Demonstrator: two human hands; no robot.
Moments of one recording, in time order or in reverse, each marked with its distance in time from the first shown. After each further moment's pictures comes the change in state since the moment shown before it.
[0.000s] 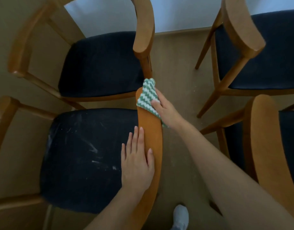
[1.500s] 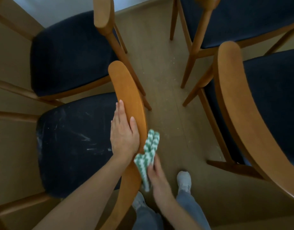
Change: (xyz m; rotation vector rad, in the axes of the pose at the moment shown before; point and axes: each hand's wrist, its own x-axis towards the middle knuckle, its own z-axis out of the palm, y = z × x) left_hand 0.000 -0.001 -0.003 -0.103 -0.046 0.068; right_hand -0.224 0.059 0.131 0.686 0.295 0.304
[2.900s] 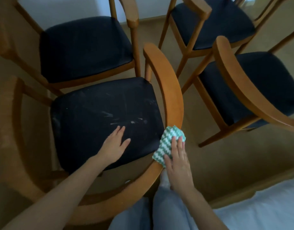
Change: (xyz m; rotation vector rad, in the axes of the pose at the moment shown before) left_hand -0.100 -0.205 -0.128 0.090 -0.696 0.107; right_hand -0.087 0.130 0.106 -1.211 0.609 -0.381
